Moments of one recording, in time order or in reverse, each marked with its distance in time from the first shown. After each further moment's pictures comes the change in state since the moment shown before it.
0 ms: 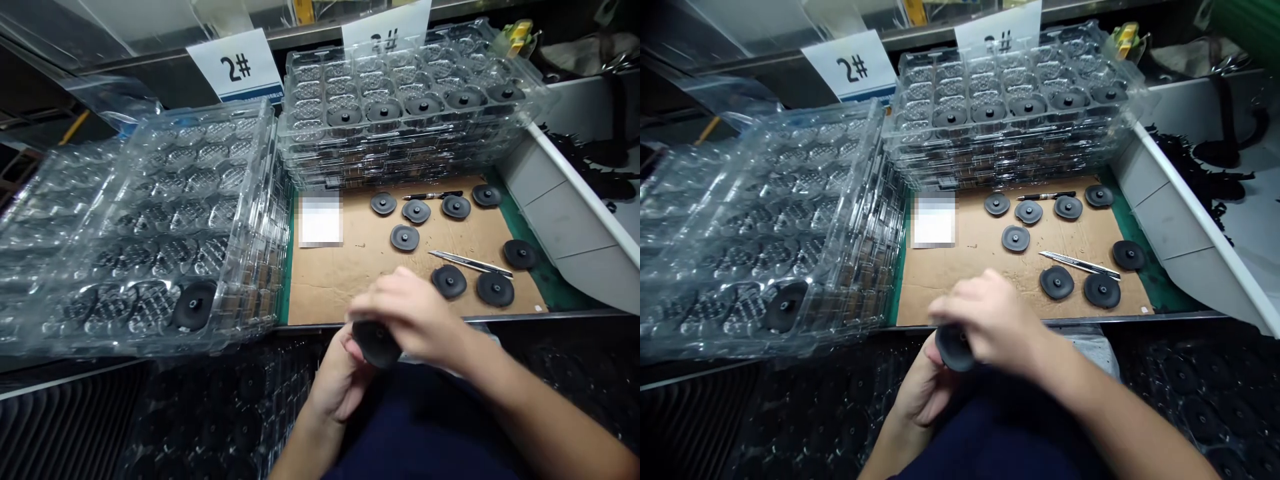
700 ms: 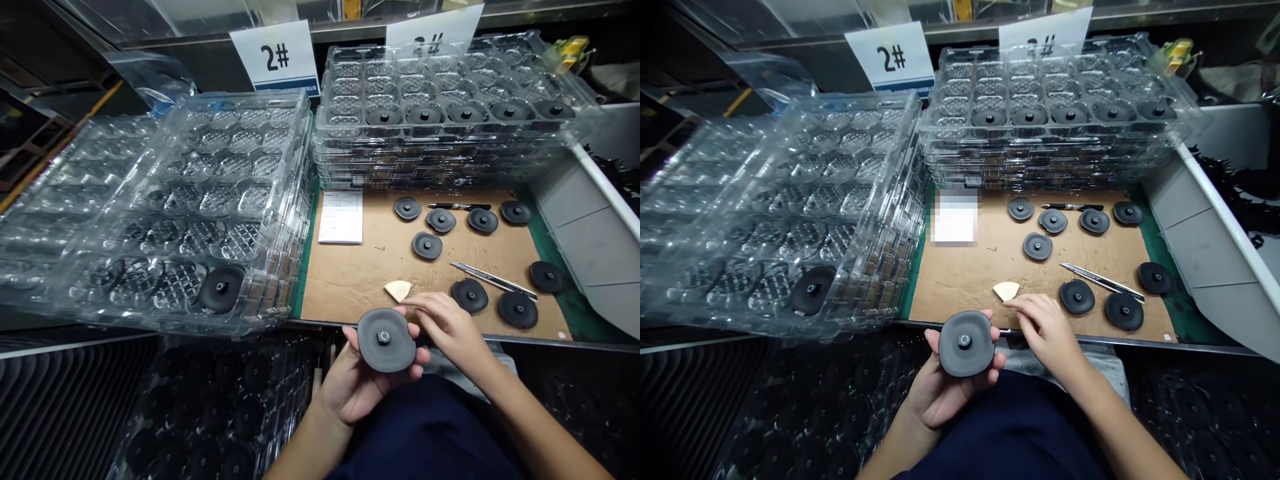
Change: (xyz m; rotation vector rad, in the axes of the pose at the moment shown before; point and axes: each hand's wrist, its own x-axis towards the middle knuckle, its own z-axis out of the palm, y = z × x) left_hand 0.002 0.003 -0.023 -0.389 -0.374 -0.235; right_hand -0.056 0.055 0.040 -0.044 0.063 0.373
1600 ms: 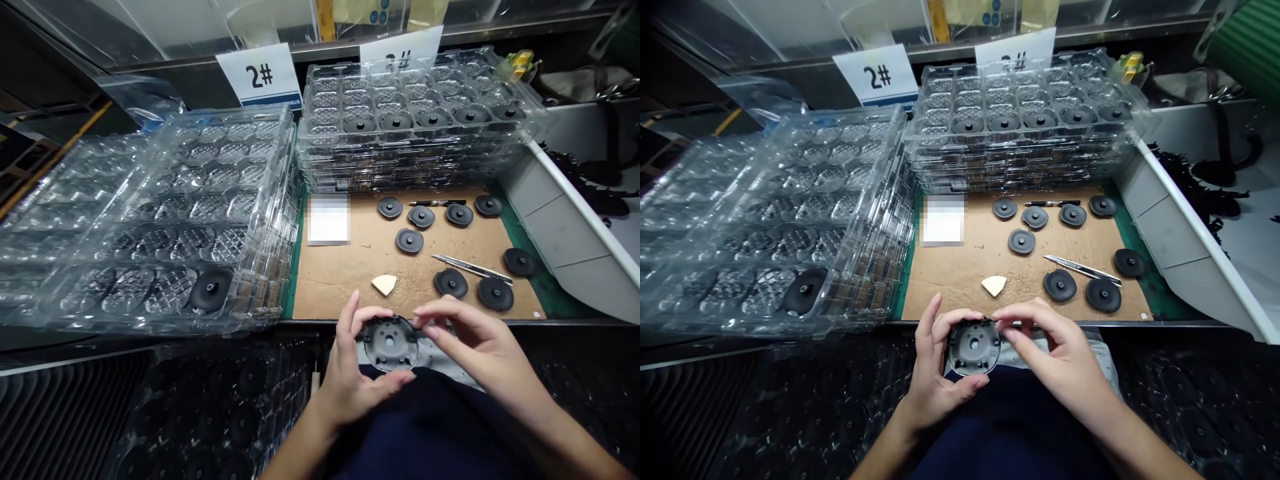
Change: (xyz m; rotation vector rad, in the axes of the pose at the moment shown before) left_hand -0.005 -0.008 -0.005 1.520 -0.009 0.806; right_hand -0.032 -0.061 -0.042 0.540 0.066 0.212
